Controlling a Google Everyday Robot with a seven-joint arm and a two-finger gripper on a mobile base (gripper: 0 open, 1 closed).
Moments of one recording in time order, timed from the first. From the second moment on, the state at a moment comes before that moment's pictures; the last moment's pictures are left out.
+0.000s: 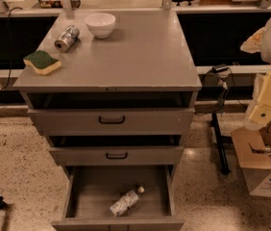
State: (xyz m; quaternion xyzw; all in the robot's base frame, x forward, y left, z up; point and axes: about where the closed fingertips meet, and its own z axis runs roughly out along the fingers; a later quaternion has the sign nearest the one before) arm 0.438 -0.216 0.978 -0.60 0.78 -0.04 0.16
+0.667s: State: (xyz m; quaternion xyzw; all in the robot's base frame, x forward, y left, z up) arm 0.444 -0.204 0.971 -0.62 0.77 -0.03 0.16
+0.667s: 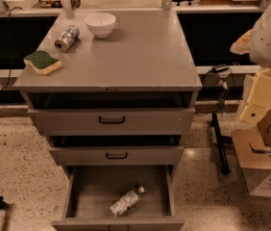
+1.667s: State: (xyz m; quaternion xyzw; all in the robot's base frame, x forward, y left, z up) arm 0.469 -0.044 0.892 -0.74 0.64 0.00 0.21
